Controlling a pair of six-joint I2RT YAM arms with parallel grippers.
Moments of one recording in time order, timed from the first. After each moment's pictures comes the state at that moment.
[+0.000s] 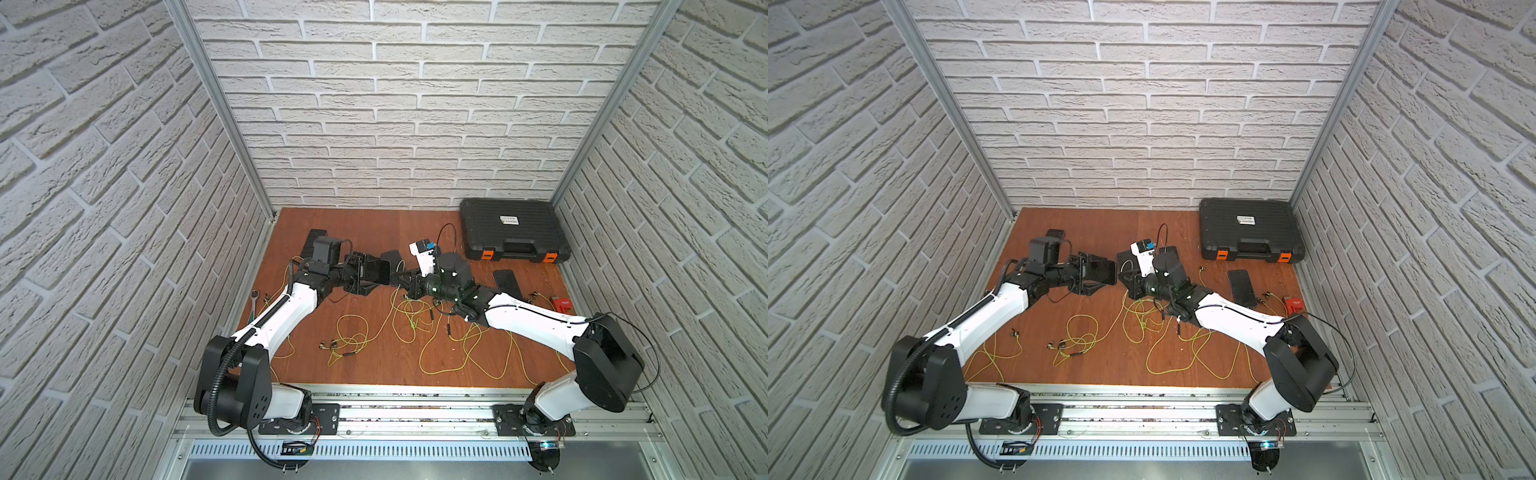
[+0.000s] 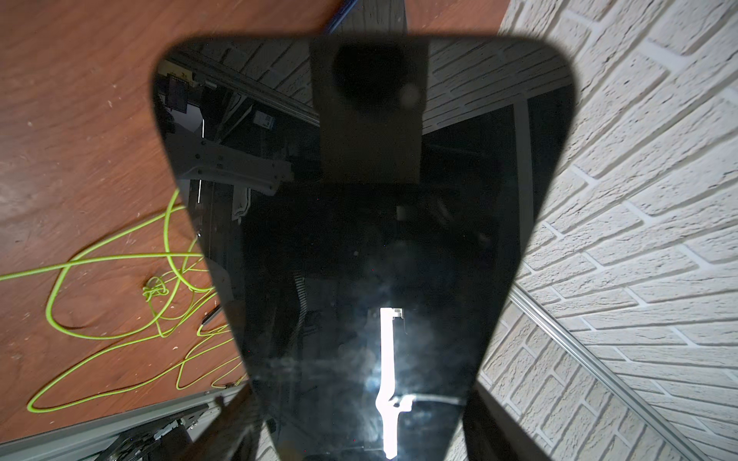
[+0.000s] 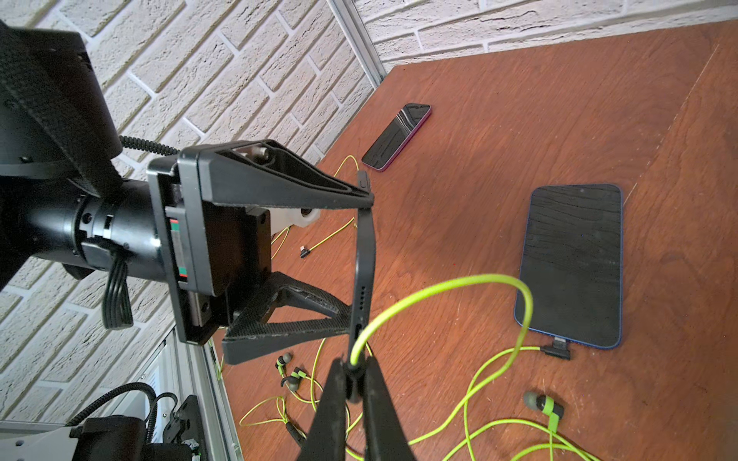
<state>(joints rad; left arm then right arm) -0.29 1.37 0.94 -0.24 0.60 -1.75 0.68 1.53 0.97 0.18 -0.26 0.52</state>
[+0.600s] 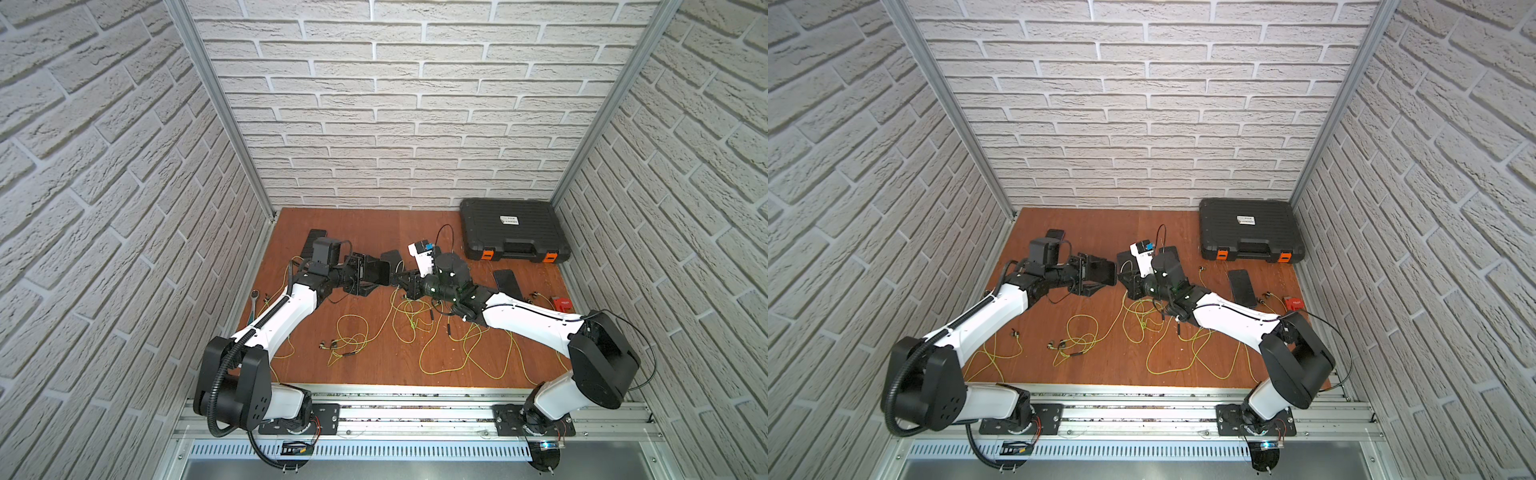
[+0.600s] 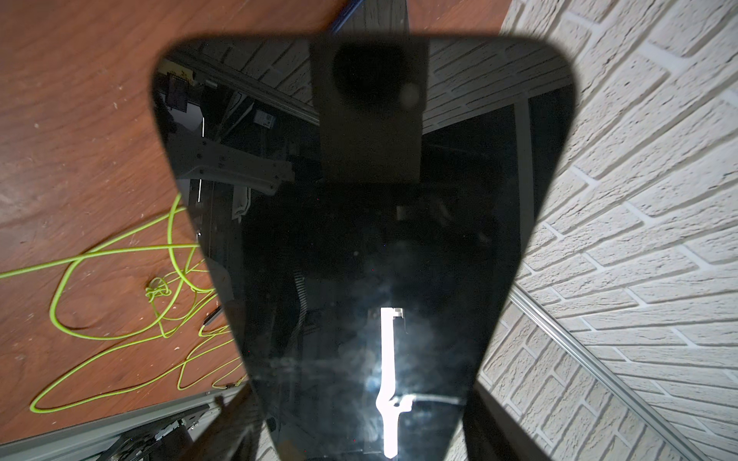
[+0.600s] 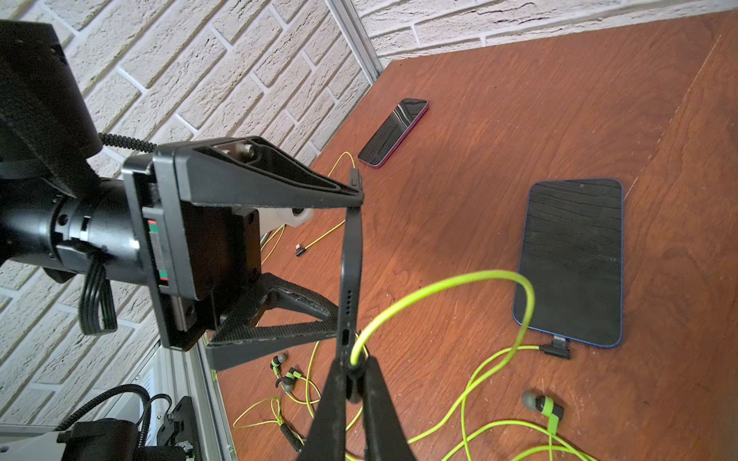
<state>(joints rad) -0.29 1.37 0.93 -0.23 0.60 -1.75 0.68 1.55 0.97 0.19 -0.26 0.52</state>
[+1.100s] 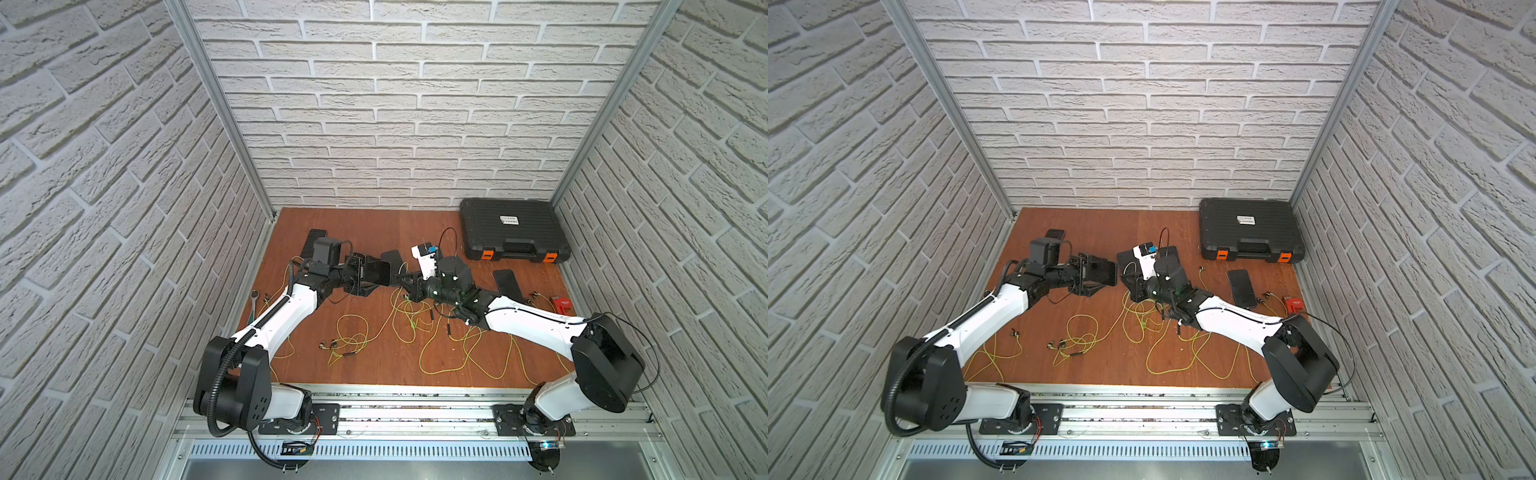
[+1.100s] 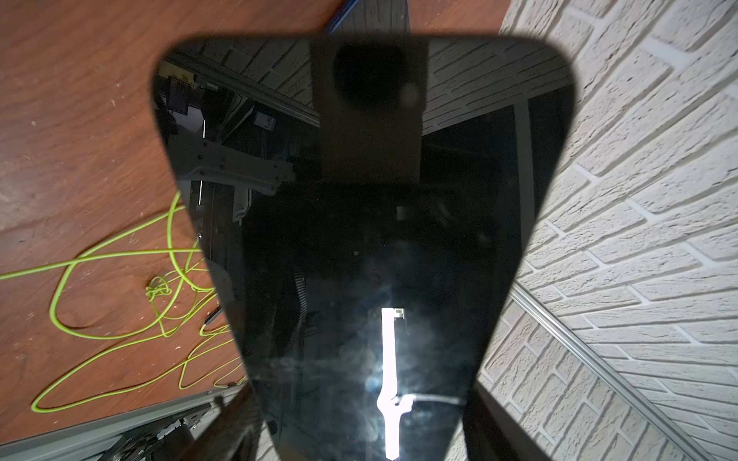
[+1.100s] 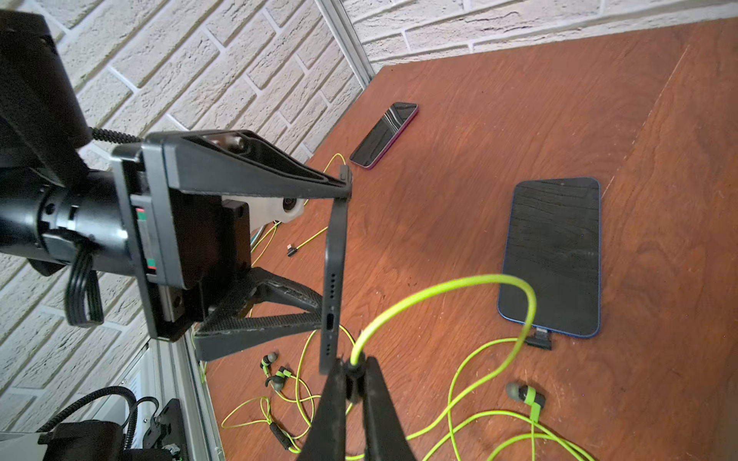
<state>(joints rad) -0.29 1.37 0.93 -0.23 0.61 -1.75 0.68 1.52 0.92 0.23 -0.23 0.50</state>
